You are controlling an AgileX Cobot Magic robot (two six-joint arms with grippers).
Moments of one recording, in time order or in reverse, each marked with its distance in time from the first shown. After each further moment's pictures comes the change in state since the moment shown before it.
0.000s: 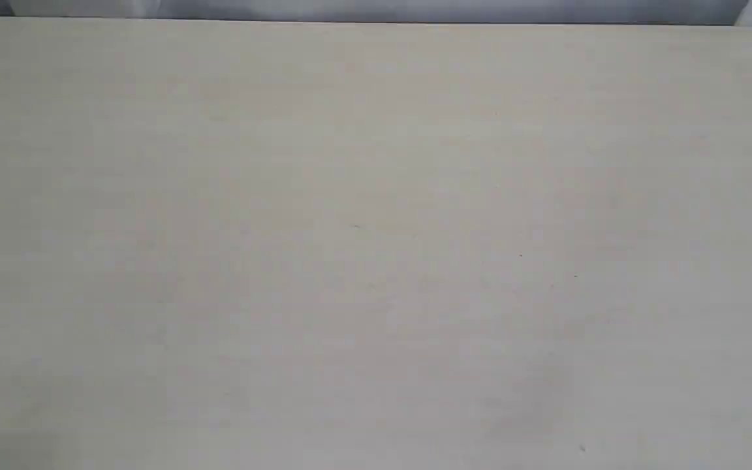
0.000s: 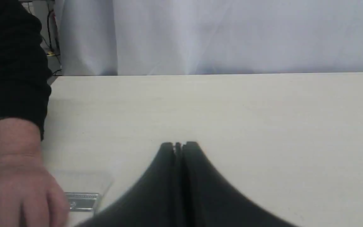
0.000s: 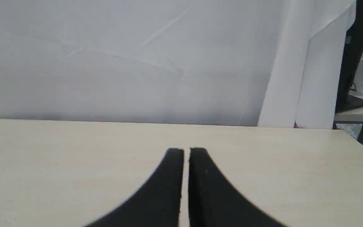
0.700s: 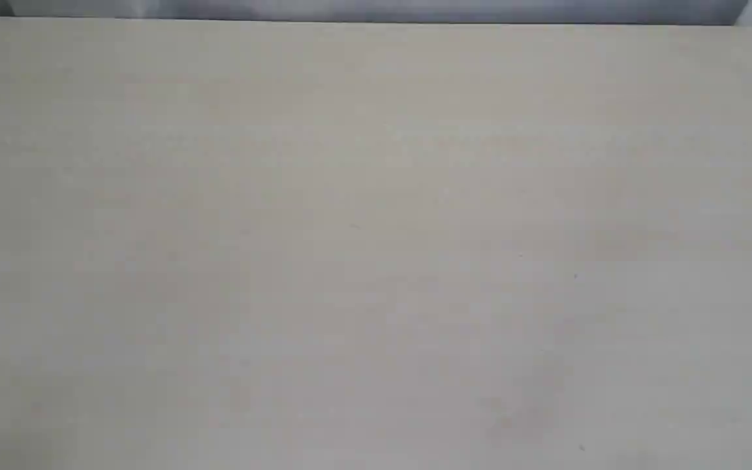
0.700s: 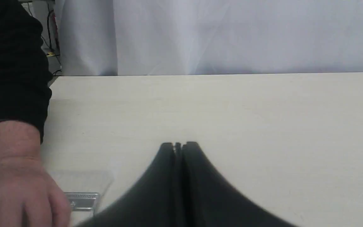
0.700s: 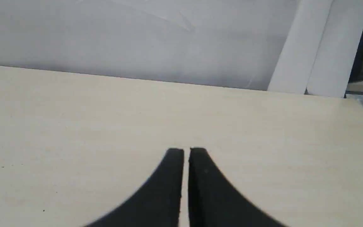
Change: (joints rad) left arm 0.000 0.000 0.000 0.000 0.000 0.000; right arm 0.000 0.000 0.020 0.322 0.087 -0.345
